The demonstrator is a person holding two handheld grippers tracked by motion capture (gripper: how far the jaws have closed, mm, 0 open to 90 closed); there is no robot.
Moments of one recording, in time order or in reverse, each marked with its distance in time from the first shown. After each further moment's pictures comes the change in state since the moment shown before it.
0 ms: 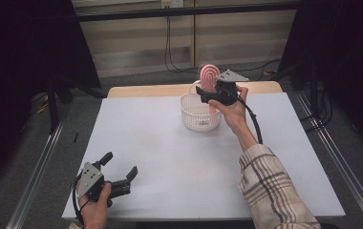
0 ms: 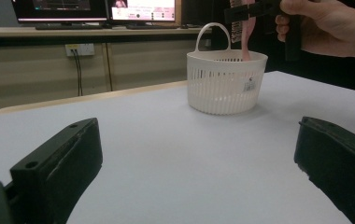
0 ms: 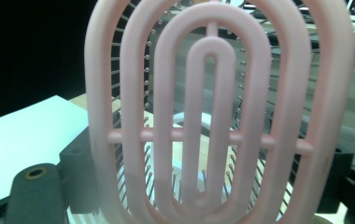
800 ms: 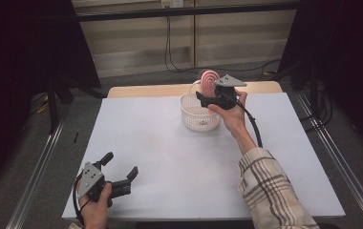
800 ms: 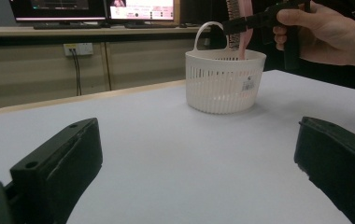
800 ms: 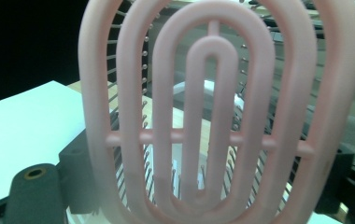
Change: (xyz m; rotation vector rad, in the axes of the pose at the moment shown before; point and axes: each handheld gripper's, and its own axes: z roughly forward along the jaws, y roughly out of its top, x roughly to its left) left arm 0.000 0.000 0.000 0.003 -0.004 0.008; right arm 0.002 -0.016 0.003 0.040 -0.002 0.004
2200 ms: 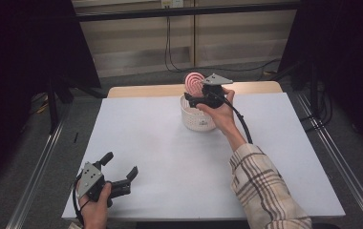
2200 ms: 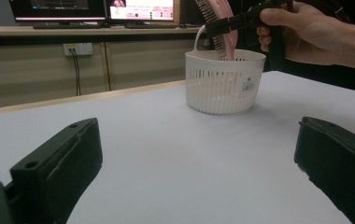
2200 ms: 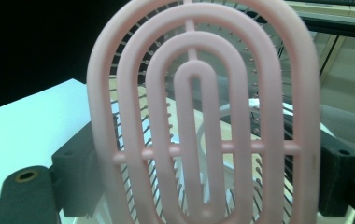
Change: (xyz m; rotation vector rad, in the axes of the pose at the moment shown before) left arm 0.000 0.000 0.000 -0.002 -0.003 -0.010; right arm 0.025 0.009 0.025 0.023 0.056 -0.016
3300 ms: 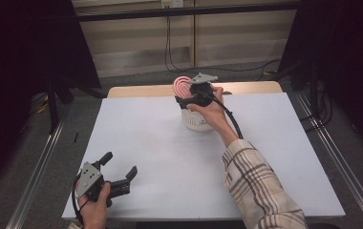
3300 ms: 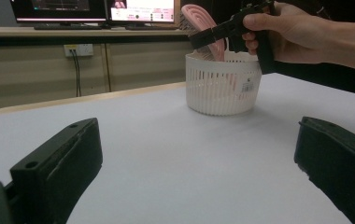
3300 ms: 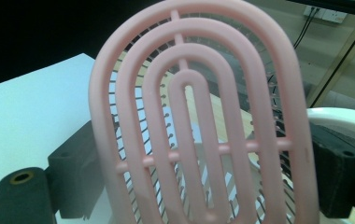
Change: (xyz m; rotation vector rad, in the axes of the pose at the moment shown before) left arm 0.002 0.001 -0.001 -0.004 0.001 0.001; right arm 0.019 0.008 0.025 0.113 0.042 -0.052
